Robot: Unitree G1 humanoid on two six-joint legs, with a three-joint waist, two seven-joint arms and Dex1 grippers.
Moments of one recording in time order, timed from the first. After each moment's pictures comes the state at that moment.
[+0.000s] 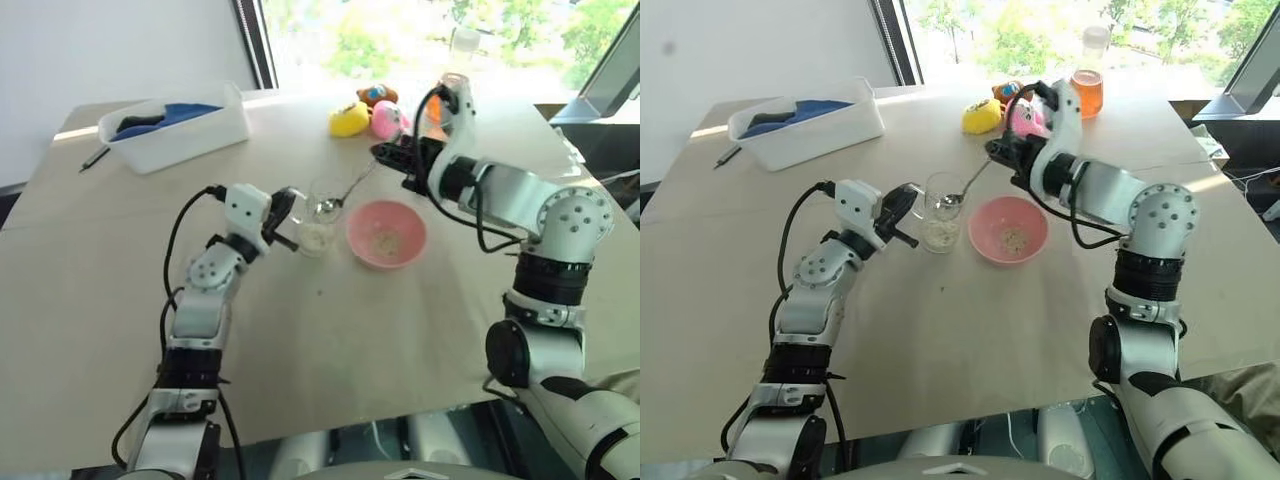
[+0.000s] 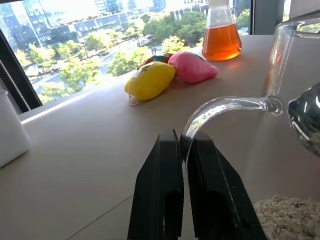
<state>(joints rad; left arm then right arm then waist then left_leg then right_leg) -0.39 0.36 0.06 0.11 -0.14 -0.02 -0.50 -0.91 -0.11 -0.25 -0.05 1.25 1.25 -0.34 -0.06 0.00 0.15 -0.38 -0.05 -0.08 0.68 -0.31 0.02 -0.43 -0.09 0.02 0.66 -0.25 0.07</state>
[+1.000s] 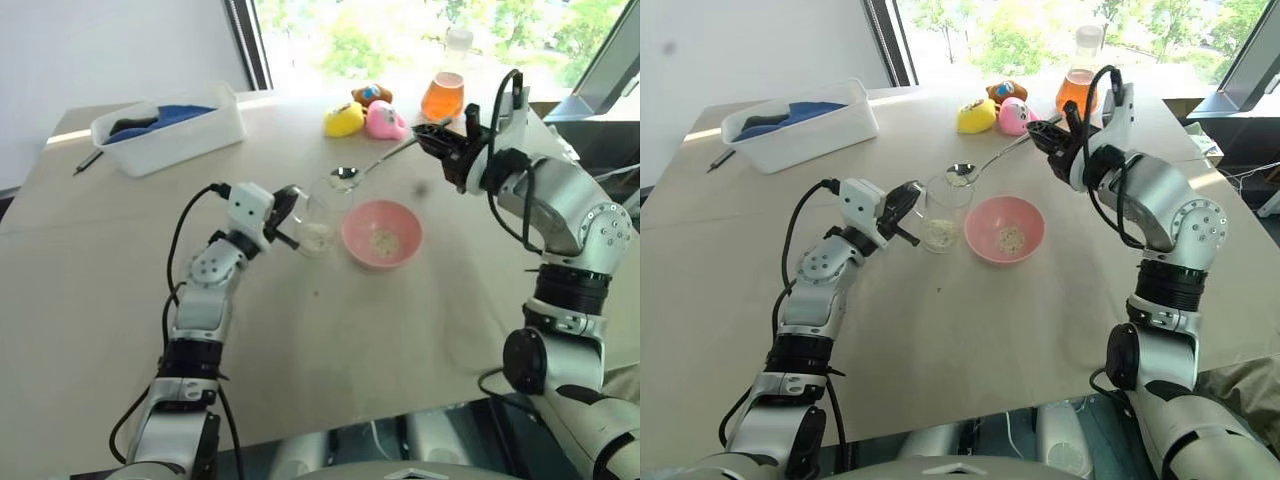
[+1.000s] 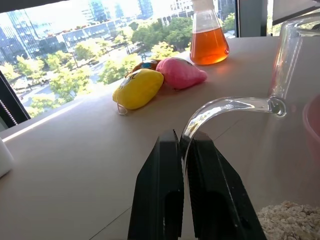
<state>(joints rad) -0.43 0.38 0.05 0.22 -0.14 -0.12 -0.52 -0.85 -0.25 -0.38 0.02 1.78 0.98 -0.68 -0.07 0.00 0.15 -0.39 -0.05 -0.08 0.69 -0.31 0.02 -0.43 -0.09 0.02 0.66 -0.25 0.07</state>
